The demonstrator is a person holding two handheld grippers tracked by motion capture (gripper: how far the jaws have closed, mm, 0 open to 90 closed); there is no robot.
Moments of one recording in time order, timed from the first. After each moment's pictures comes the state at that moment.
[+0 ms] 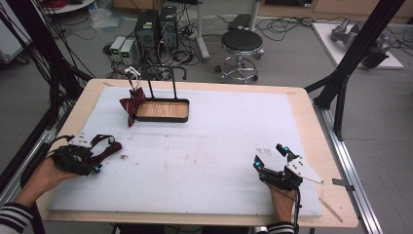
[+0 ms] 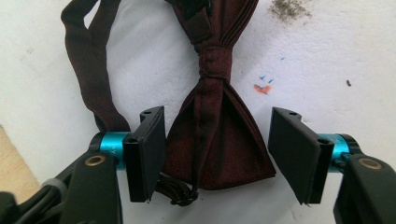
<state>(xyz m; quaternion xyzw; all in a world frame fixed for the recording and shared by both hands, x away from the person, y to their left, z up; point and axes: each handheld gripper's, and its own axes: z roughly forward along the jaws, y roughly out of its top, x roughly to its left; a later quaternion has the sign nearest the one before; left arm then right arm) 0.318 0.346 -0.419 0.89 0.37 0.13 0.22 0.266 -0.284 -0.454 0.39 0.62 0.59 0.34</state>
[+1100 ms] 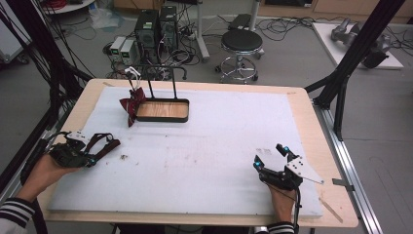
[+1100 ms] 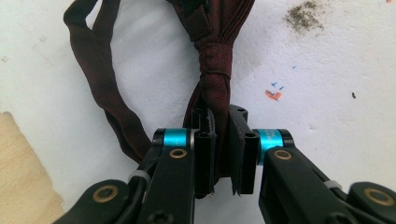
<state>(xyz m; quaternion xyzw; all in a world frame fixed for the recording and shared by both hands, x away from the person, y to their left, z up) 0.325 0.352 -0.413 0.88 0.40 0.11 0.22 0.266 -0.284 -0.454 0.39 0.62 0.59 0.34</state>
